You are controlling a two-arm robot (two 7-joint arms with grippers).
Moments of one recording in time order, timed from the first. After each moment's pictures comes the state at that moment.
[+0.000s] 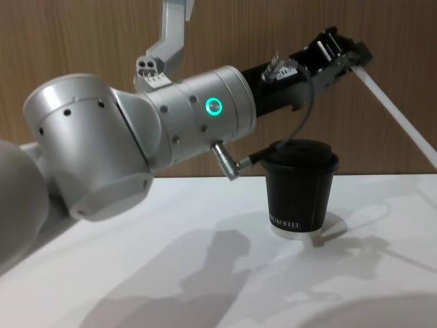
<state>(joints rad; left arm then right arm) -0.54 0.10 0.51 -1.33 -1.01 0.30 -0.52 -0.10 0.58 -0.01 -1.77 0.49 -0.15 0.67</state>
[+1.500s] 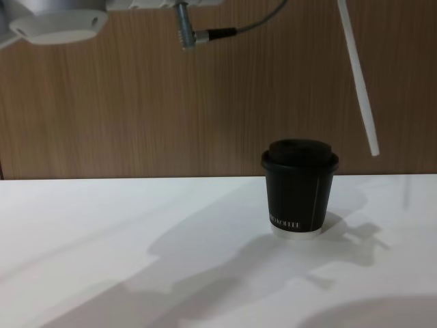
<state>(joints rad) -0.72 0.26 0.59 -1.56 -0.80 0.37 -0.32 -0.10 0.57 -0.01 -1.77 0.49 -0.15 0.67</state>
